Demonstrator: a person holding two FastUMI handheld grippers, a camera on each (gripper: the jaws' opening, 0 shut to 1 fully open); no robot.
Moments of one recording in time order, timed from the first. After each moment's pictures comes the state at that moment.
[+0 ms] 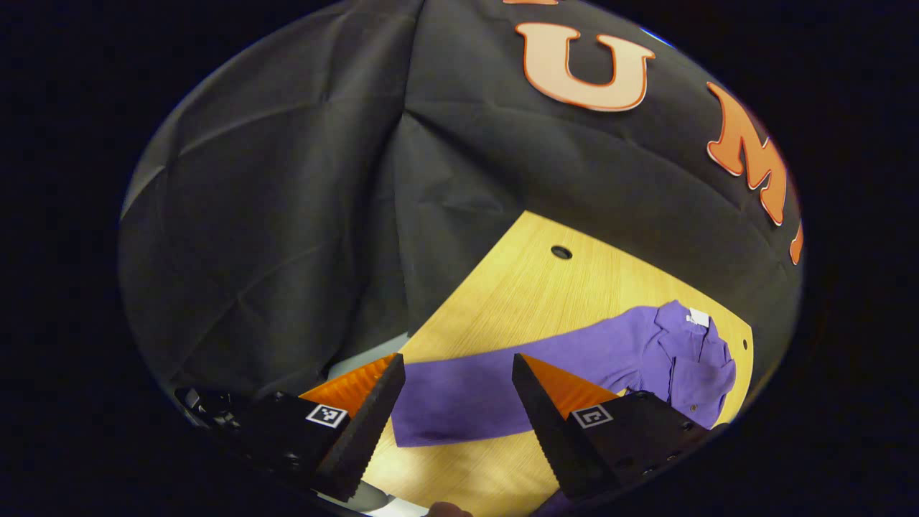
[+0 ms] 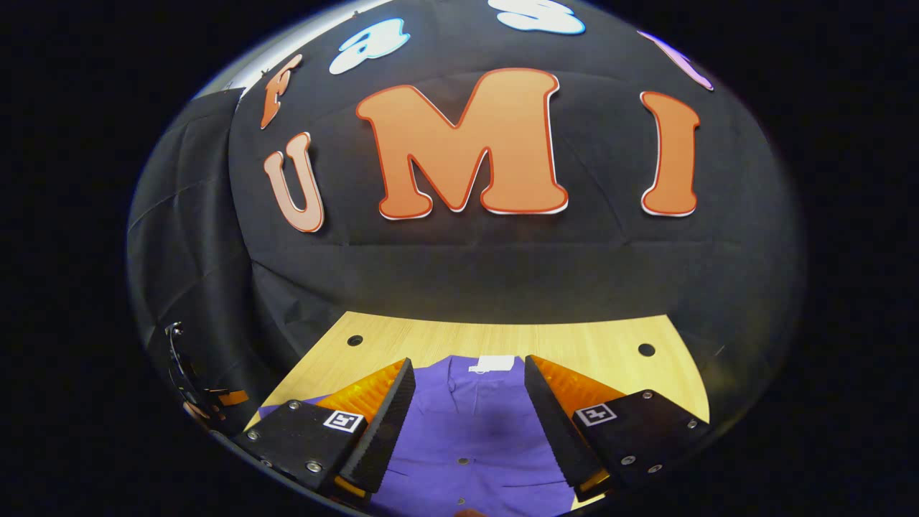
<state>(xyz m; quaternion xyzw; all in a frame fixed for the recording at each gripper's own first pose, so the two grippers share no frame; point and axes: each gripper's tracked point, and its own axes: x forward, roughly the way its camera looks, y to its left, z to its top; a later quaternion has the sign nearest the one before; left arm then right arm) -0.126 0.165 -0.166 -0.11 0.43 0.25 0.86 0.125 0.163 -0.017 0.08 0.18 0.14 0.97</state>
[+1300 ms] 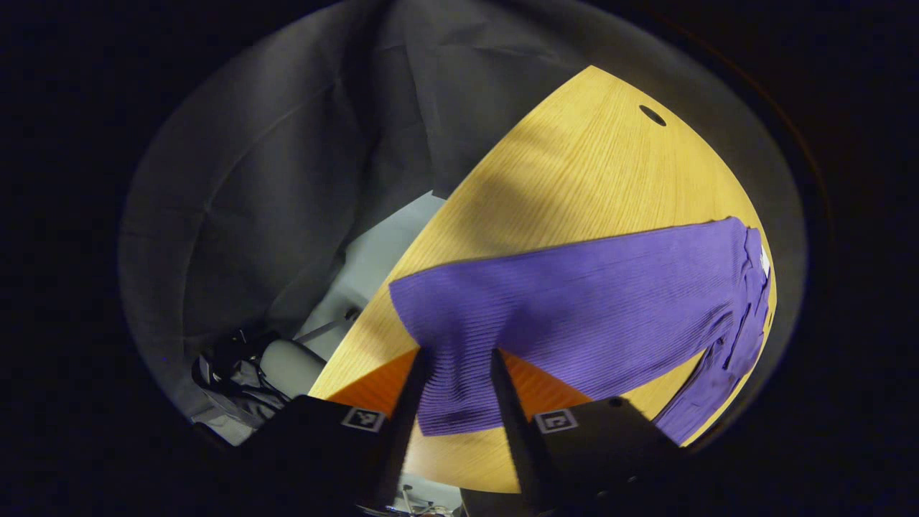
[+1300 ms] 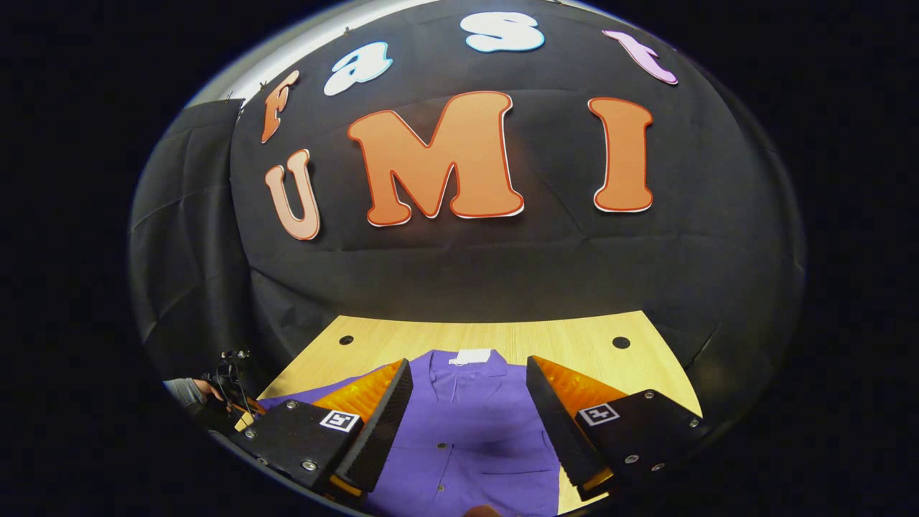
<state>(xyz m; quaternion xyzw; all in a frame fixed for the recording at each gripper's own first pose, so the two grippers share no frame) -0.164 0.177 -0.291 -0.16 0.68 0.24 0.68 0.074 0.109 -0.041 0.10 0.17 0.11 0.97</state>
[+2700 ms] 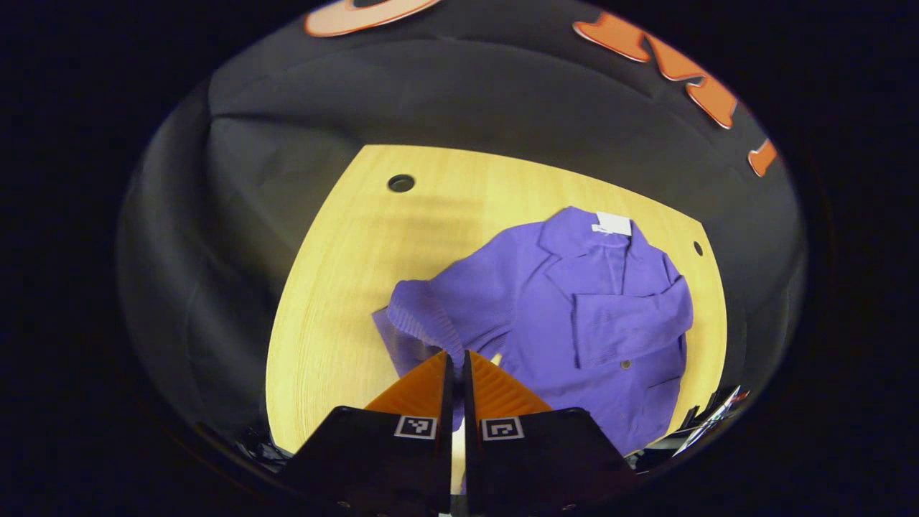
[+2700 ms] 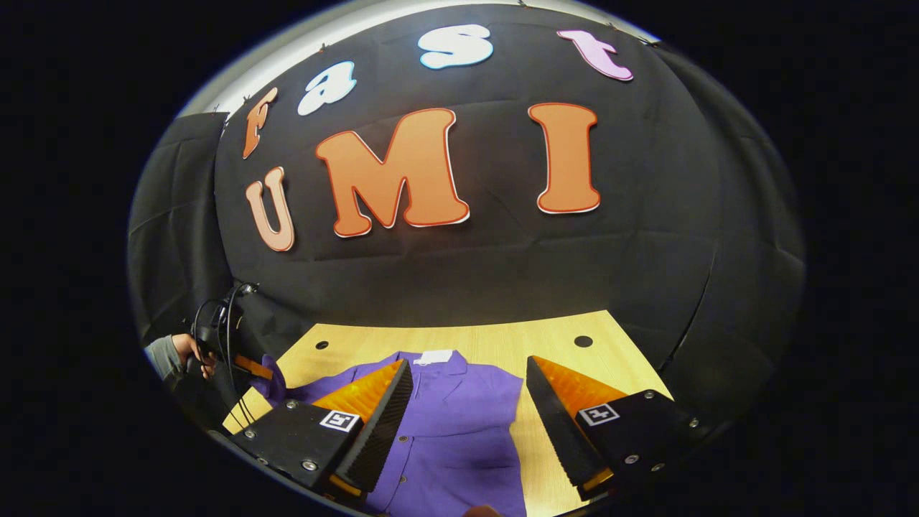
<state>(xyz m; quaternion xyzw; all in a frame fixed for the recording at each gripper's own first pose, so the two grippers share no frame) 0.019 -0.047 -0.132 -0.03 0.59 0.02 0.81 0.042 0.024 -0.054 0.12 0.15 0.06 0.98</state>
